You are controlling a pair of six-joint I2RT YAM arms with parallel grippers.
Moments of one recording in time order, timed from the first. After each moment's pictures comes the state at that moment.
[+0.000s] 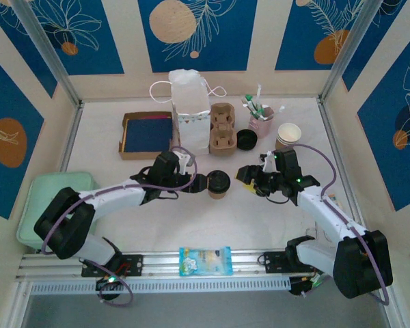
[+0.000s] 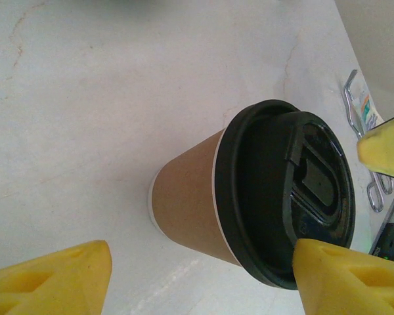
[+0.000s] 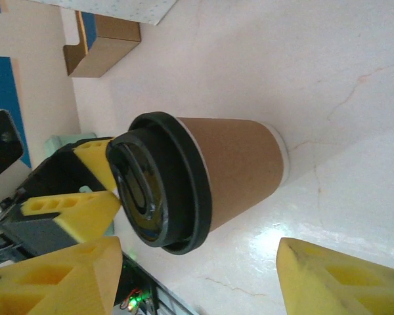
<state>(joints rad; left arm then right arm) -0.68 1.45 0.73 0.05 0.36 -0.57 0.25 1.09 0.62 -0.38 -0.64 0.79</state>
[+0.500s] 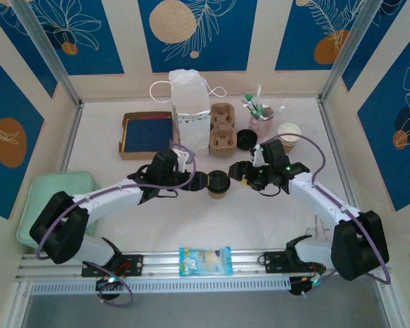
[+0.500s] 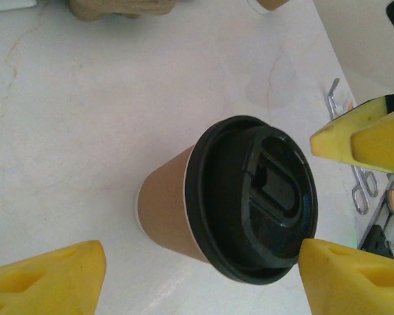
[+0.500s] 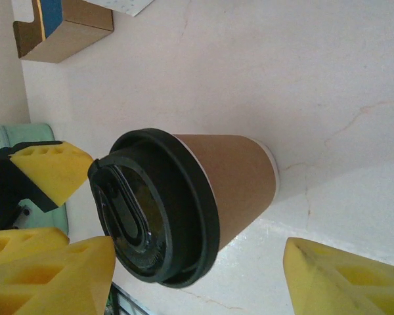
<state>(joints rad) -0.69 1.42 0.76 0.01 0.36 -0.57 0.37 1.24 0.79 -0.48 -0.50 0.70</state>
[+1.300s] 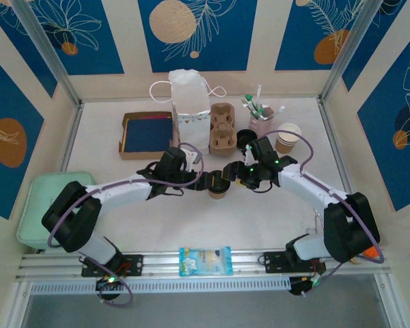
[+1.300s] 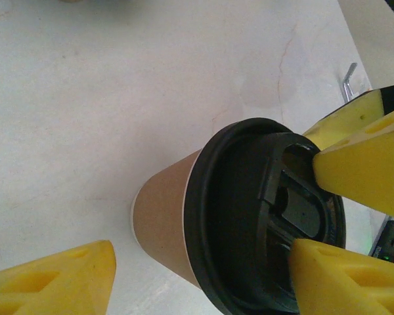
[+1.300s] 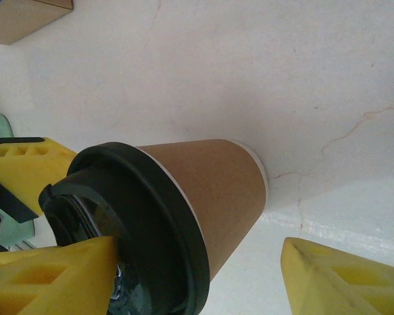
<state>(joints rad) -0.72 1.53 0.83 0.00 0.36 -0.55 0.43 1.37 0.85 -0.51 -0.44 0.68</state>
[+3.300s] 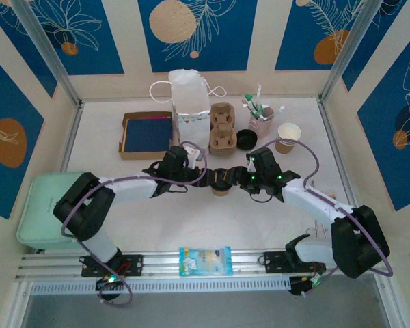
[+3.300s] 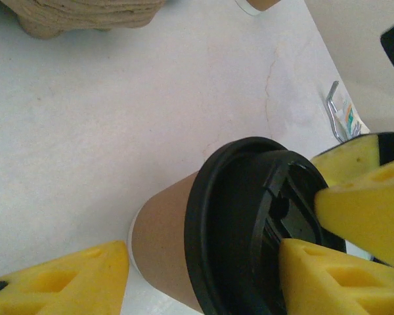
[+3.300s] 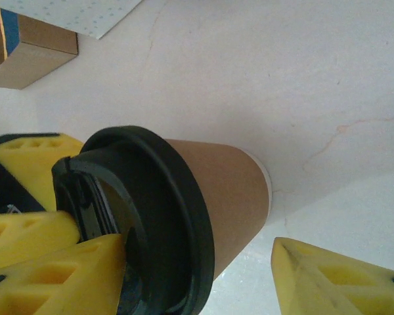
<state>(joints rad) -0.69 1.65 0.83 0.19 0.42 -0.54 0.48 1.24 0.67 -0.31 -0.31 0.80</state>
